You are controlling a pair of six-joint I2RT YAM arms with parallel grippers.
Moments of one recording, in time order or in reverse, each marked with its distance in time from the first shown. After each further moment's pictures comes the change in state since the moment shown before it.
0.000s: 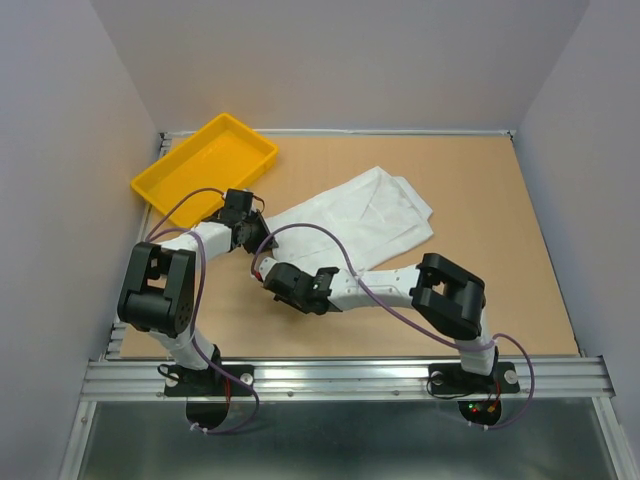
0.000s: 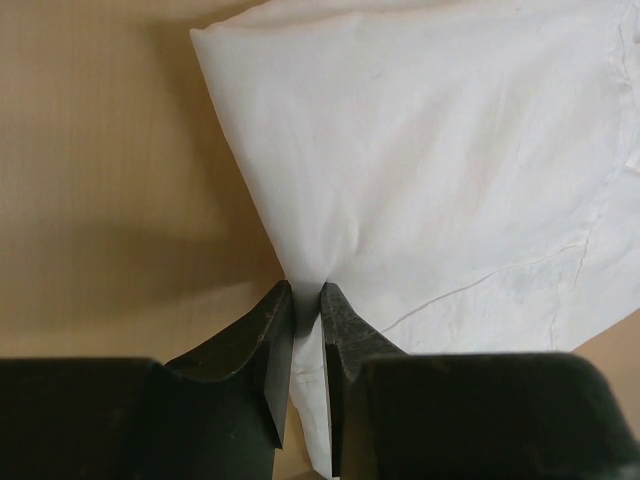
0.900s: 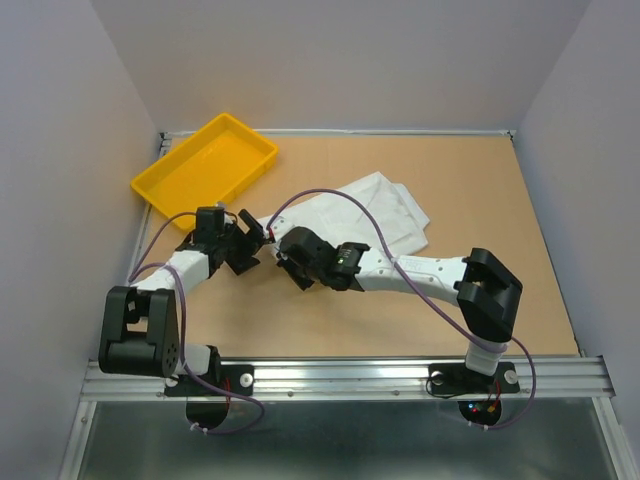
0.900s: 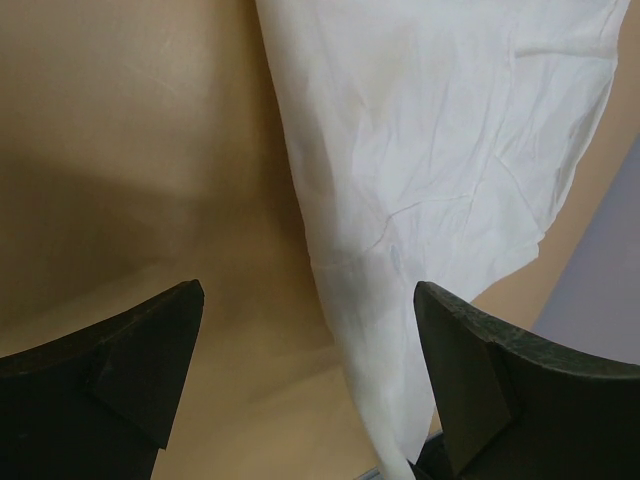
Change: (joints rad) left arm 0.150 -0.271 -0.237 0.101 0.185 -0.182; right arm -0.100 -0.189 0.001 0.054 -0.138 0.147
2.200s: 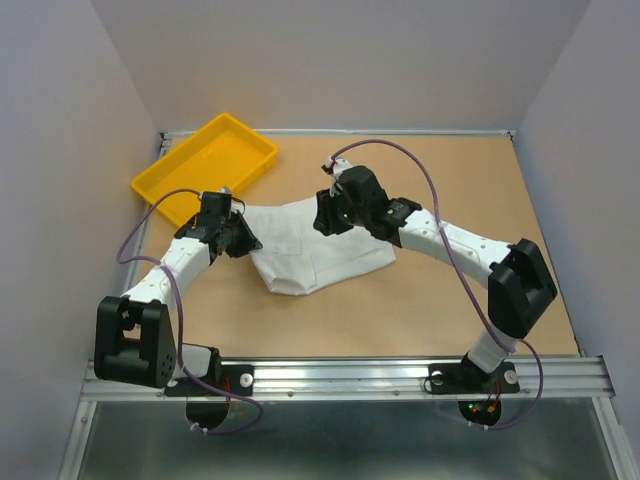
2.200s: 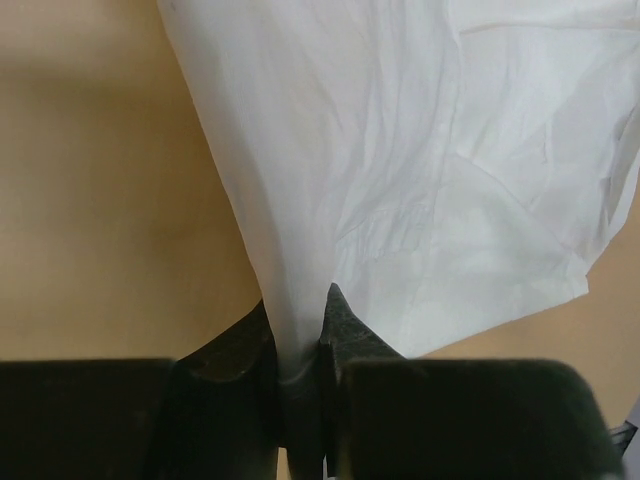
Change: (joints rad) left arm -0.090 -0.034 0.168 -0.268 -0.197 0.188; right arm -0.337 -0.132 -0.023 0.085 -0.315 0.173
